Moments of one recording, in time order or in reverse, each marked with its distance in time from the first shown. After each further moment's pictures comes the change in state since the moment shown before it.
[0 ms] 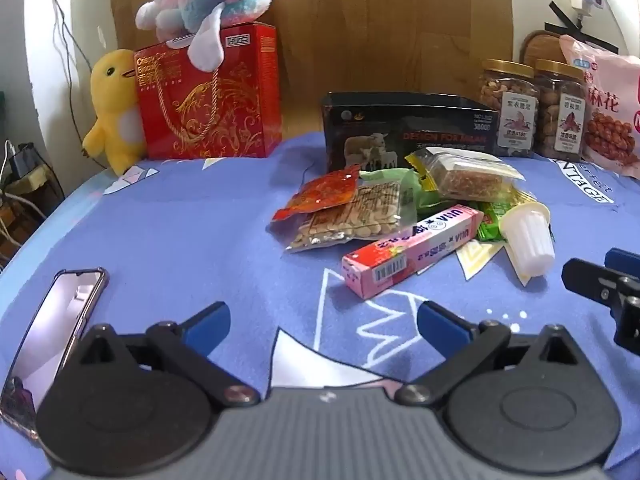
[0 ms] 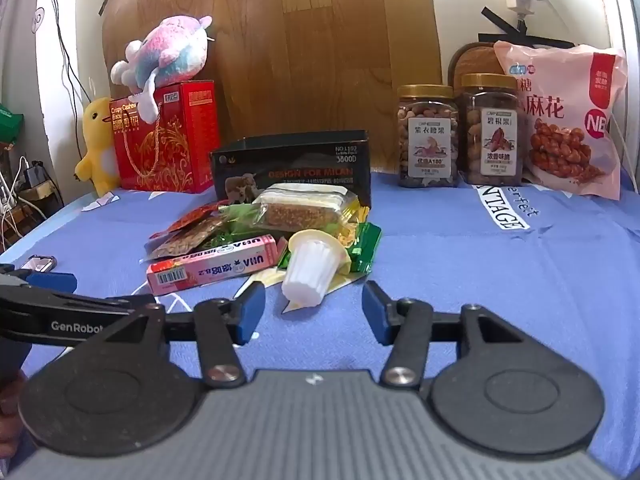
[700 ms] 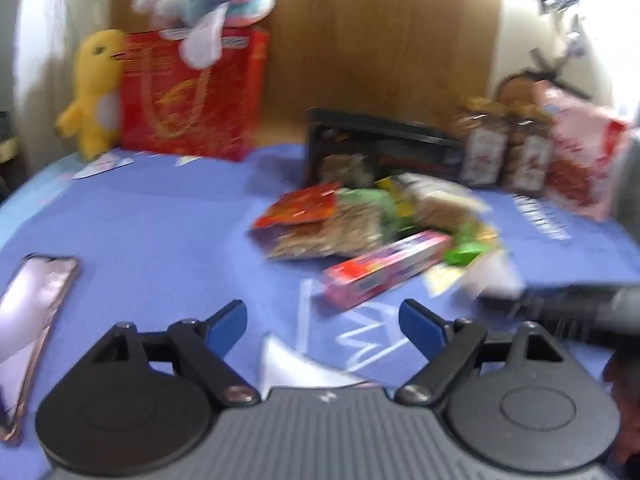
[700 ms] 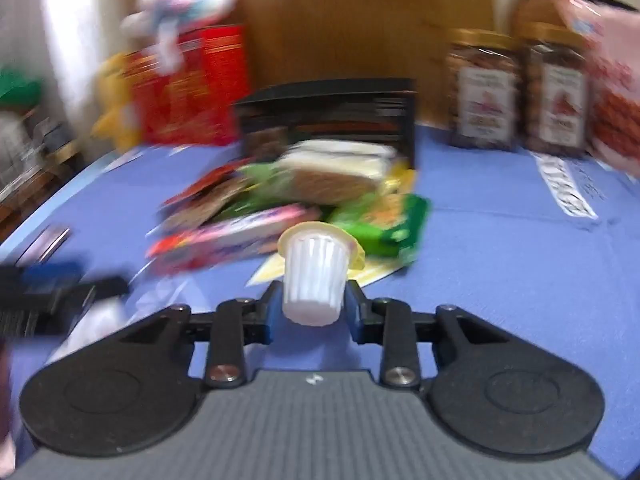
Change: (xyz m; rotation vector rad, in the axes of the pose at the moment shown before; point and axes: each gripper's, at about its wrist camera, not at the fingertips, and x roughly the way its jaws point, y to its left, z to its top) left arm -0.010 0.034 0.002 -0.115 -0.037 -0.241; right arm 0.034 -0.004 0.005 -0.078 0.194 0.191
